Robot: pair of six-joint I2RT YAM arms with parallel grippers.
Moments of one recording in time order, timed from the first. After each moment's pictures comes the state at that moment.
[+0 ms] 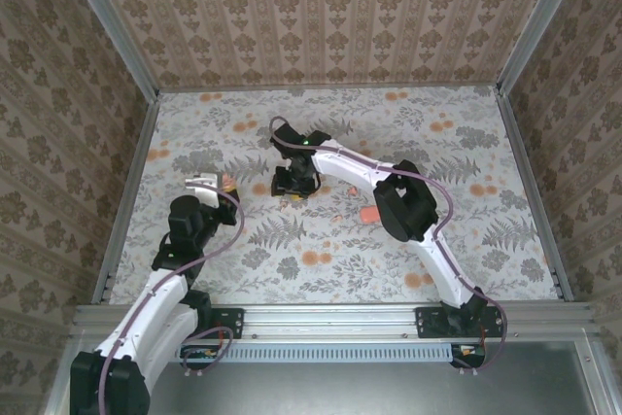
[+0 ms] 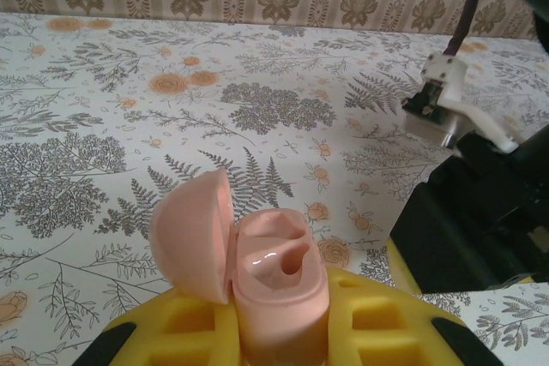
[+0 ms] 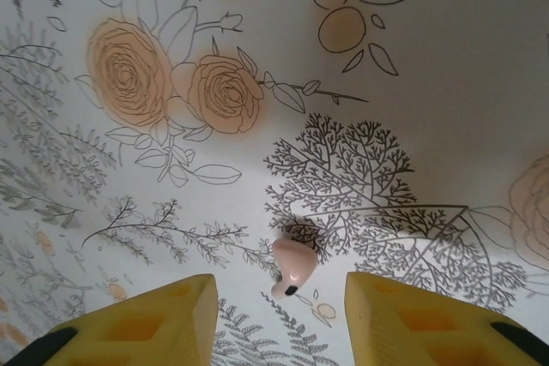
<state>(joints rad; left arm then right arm) -0.24 0.70 0.26 0.12 0.12 -0.15 0.76 2.37 2.03 -0.92 -0.27 0.77</state>
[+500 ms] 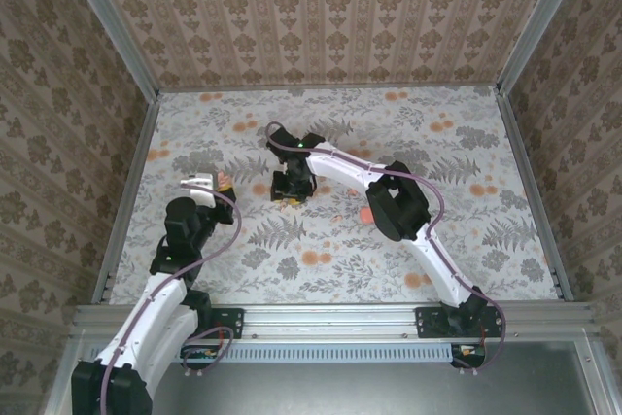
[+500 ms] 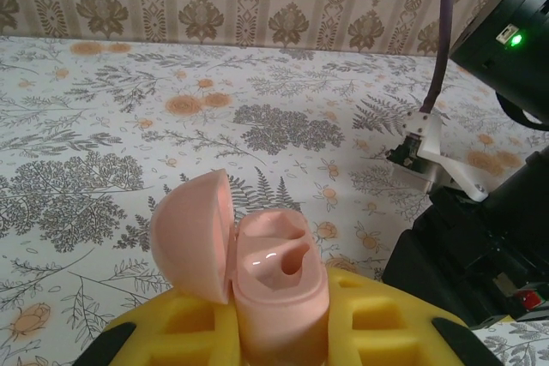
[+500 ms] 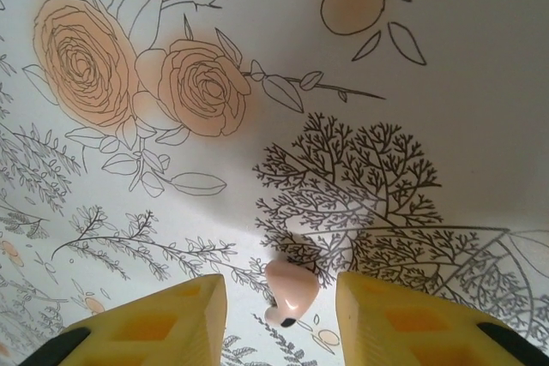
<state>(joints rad) -0.22 0.65 0.26 0.12 0.11 -0.15 0.77 2.43 2.10 -0.96 -0.28 0.77</state>
